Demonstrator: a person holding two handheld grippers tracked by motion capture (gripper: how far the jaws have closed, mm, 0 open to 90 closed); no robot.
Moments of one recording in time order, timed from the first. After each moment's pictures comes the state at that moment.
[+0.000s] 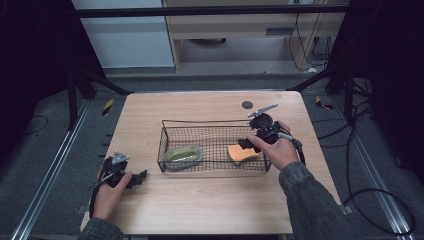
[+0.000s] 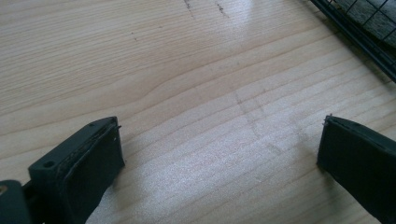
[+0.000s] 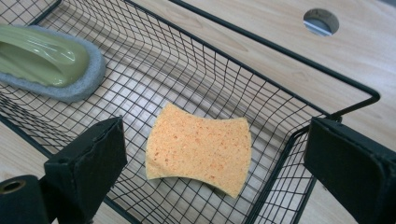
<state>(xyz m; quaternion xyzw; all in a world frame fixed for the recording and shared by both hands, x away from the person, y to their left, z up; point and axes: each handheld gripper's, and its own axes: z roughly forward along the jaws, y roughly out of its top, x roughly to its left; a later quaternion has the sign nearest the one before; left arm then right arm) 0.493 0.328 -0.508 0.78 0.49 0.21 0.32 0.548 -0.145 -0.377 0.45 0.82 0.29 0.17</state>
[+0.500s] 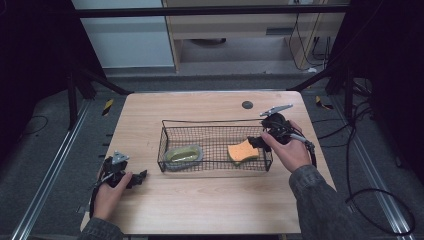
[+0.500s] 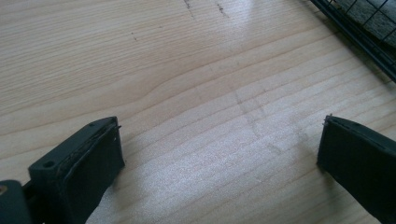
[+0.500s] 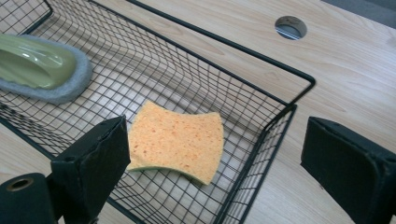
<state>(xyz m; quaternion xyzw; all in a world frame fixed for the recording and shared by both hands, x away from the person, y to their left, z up) 0.493 0.328 -0.508 0.78 0.49 0.22 0.32 0.540 -0.175 -0.369 0.46 0.81 0.31 0.19</state>
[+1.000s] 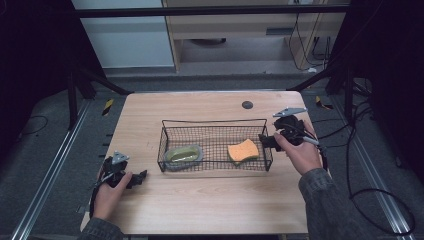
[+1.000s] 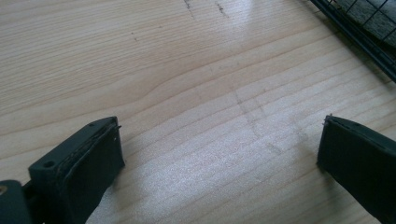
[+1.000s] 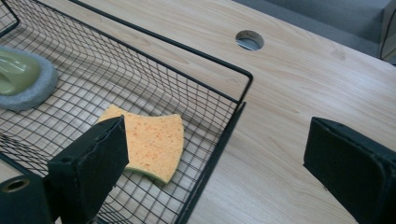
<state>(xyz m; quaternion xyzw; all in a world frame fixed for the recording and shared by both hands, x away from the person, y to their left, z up) 0.493 0.328 -0.508 0.78 0.49 0.21 0.32 0.531 -0.205 -0.370 0.46 0.79 0.33 0.24</state>
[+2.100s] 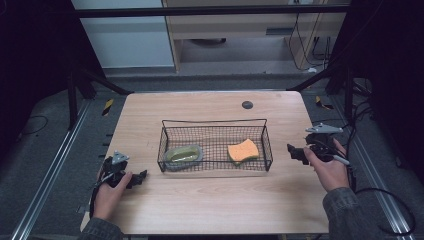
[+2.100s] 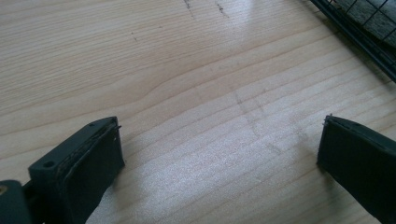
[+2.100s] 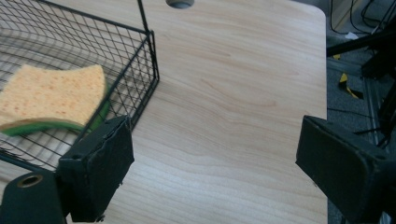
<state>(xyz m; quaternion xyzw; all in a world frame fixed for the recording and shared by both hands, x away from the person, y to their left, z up) 0.493 0.328 -0.508 0.78 0.49 0.21 0.32 0.498 -0.283 -0.406 0.53 0.74 0.32 0.27</state>
